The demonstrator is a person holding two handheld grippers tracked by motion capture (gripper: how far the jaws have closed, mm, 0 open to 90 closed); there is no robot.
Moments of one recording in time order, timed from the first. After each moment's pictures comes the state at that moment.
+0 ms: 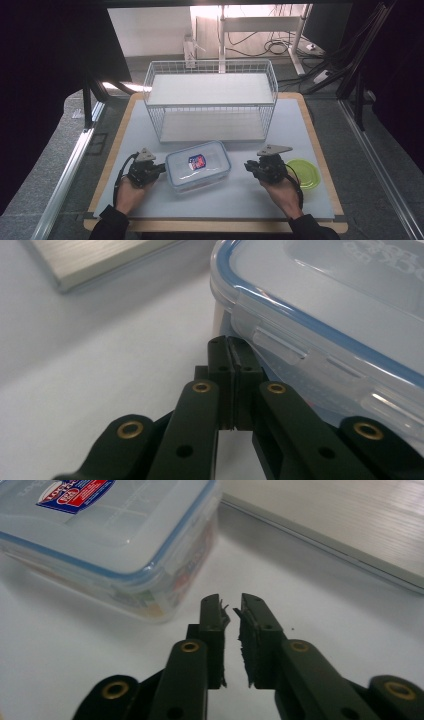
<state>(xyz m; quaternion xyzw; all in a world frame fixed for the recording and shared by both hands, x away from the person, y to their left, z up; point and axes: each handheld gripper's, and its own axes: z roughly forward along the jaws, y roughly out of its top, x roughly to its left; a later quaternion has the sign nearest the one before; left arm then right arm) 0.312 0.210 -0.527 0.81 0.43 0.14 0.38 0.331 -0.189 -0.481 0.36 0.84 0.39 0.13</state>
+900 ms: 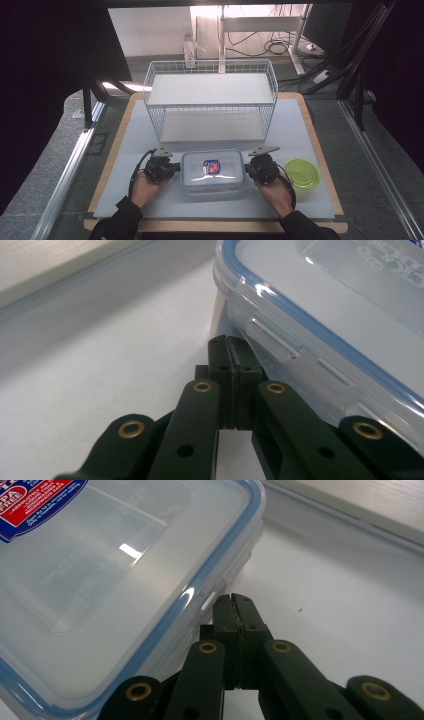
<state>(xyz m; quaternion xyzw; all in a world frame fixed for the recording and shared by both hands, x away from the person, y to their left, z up) 0.316 0.175 -0.526 0.83 0.40 0.10 0.38 0.330 -0.172 -0.496 0.39 0.85 0.32 0.14</state>
